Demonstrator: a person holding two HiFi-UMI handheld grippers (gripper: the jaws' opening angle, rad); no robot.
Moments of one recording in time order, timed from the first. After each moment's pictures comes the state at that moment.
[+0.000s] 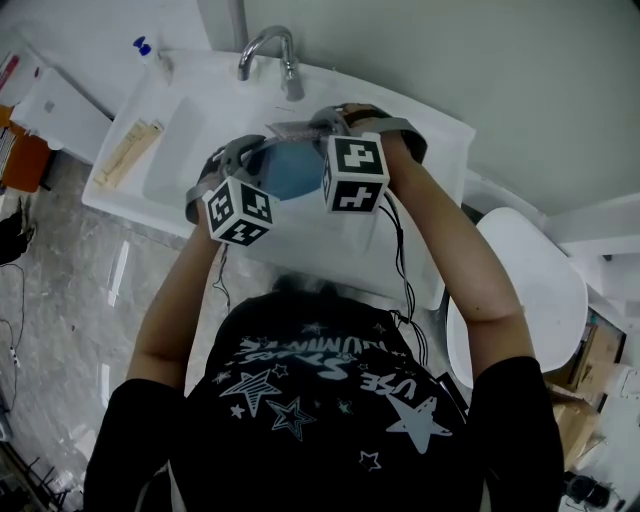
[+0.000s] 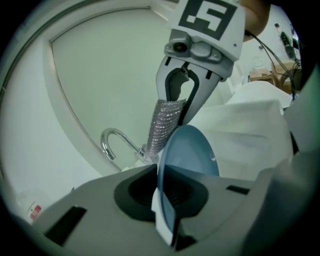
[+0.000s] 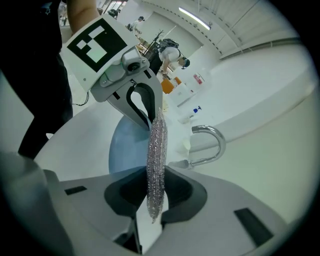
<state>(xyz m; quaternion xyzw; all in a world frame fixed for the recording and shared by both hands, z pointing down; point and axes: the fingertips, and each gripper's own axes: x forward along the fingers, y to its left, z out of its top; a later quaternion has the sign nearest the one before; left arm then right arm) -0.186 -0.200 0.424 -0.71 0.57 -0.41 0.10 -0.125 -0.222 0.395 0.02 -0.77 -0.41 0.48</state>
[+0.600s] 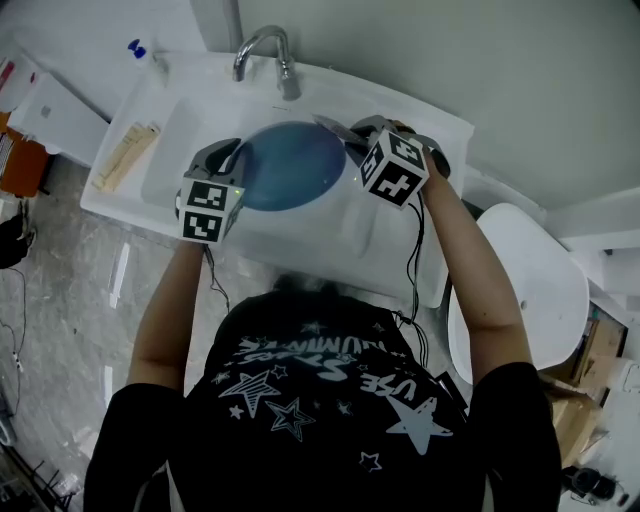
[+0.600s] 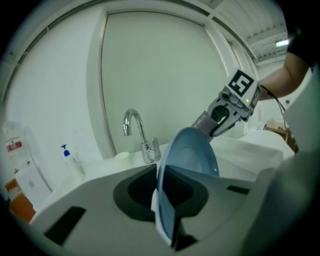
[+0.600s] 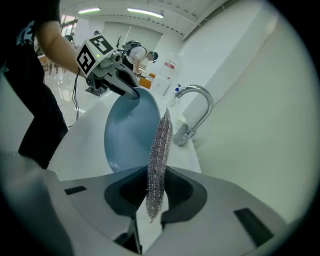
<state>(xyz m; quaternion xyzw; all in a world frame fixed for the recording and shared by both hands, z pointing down) -0.225 -0.189 0.425 -0.75 0.62 -0.25 -0.05 -0.057 -0.255 0.427 0.10 -0.84 -0.23 0.49</state>
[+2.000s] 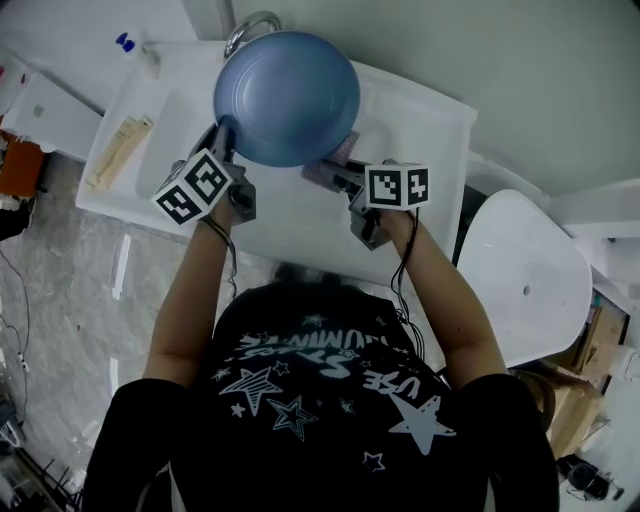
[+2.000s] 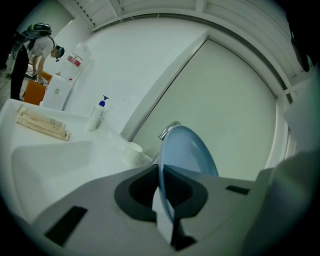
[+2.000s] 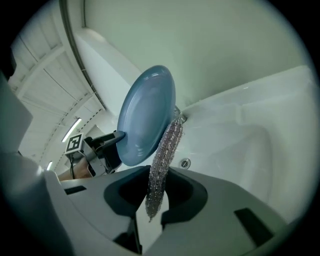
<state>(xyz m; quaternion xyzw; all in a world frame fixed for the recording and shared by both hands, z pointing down) -0.259 -0.210 0.413 -0.65 0.70 0.12 -0.28 -0.067 -0.206 0.488 0.18 -0.88 0.40 0.17</state>
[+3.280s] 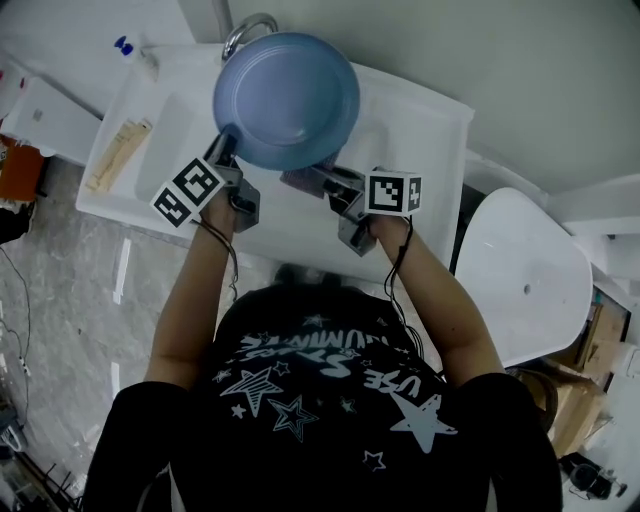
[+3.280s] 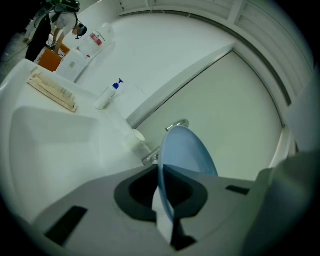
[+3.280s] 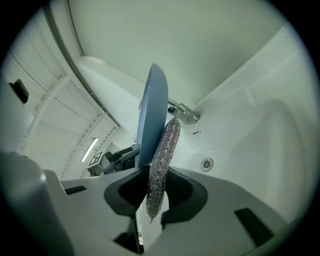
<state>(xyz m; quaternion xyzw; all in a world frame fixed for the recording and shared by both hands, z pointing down) -0.253 -0.206 0.432 -0.62 0.66 0.20 -0.37 -0.090 -0.185 0.469 0.11 -0.87 0.47 0.06</state>
